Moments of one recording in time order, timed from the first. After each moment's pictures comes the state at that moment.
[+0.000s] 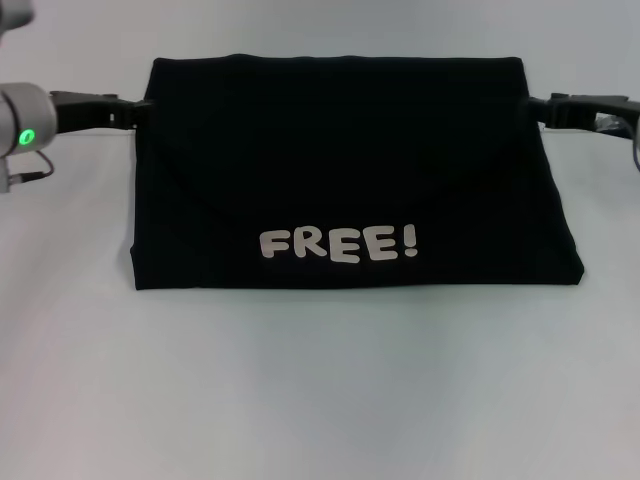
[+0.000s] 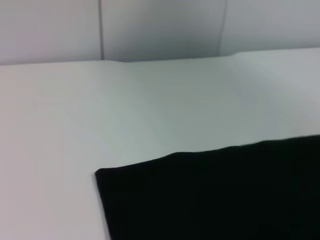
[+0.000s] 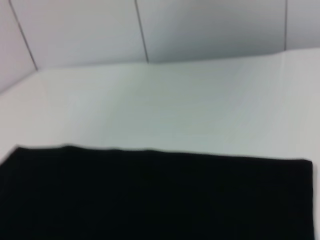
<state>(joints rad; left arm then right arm) -0.91 -2.00 0.35 0.50 2.45 0.72 -1.82 0.88 2.04 -0.43 -0.51 -2.27 -0.74 1.79</state>
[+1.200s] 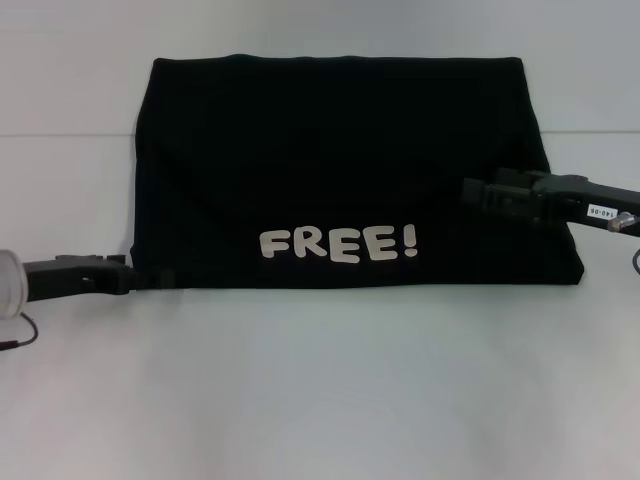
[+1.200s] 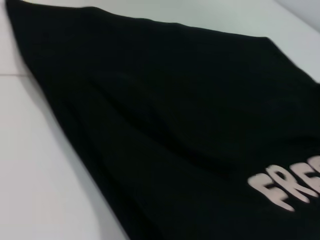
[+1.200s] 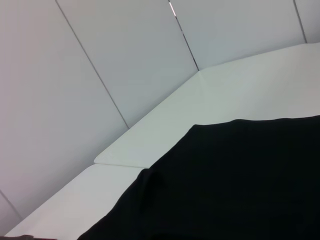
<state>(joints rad) -0.58 -2.10 0.47 0.72 2.38 1.16 -1.85 0.68 2.06 -0.44 -0.56 -2.09 -1.32 1.65</state>
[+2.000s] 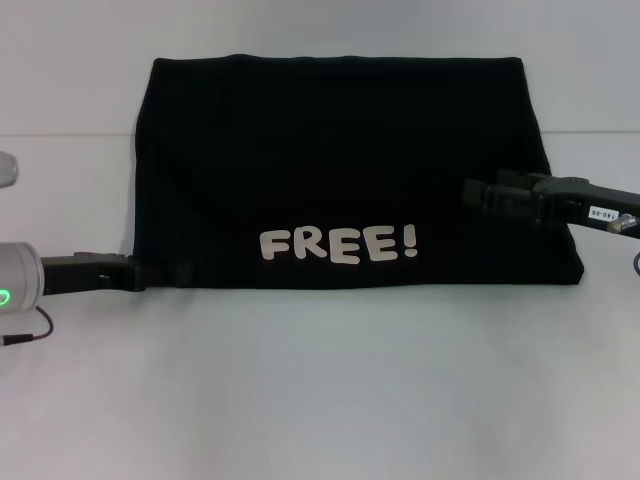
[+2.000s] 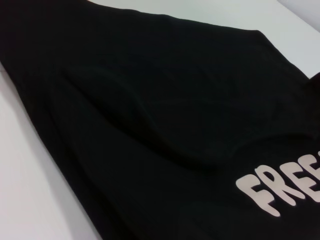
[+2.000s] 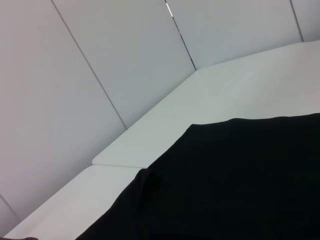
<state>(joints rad) -0.62 -2.07 0.49 0.65 2.38 1.16 -1.87 0.68 2.06 -0.44 -0.56 -2.09 -1.31 1.66</state>
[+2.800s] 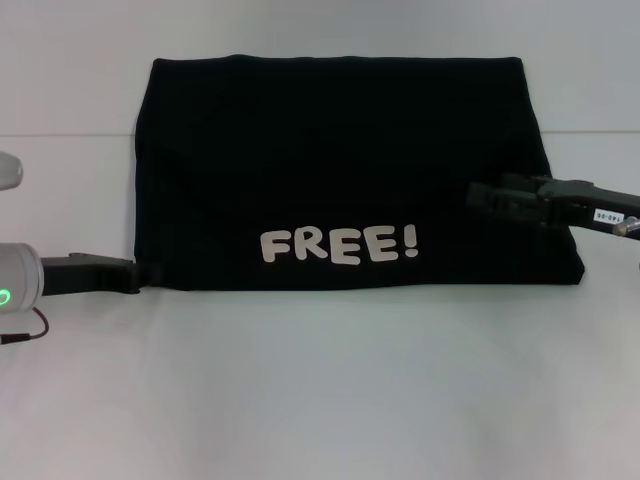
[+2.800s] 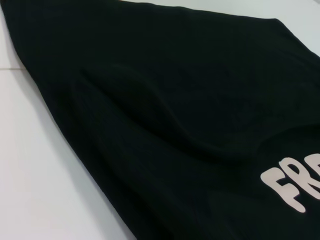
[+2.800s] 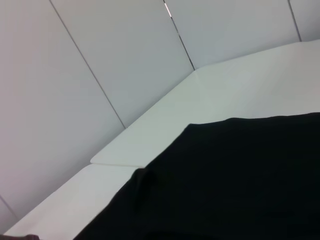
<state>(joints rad) -0.63 -2.06 0.54 0.63 2.39 1.10 -1.87 0.67 2.05 -0.44 -0.56 -2.09 -1.32 1.66</state>
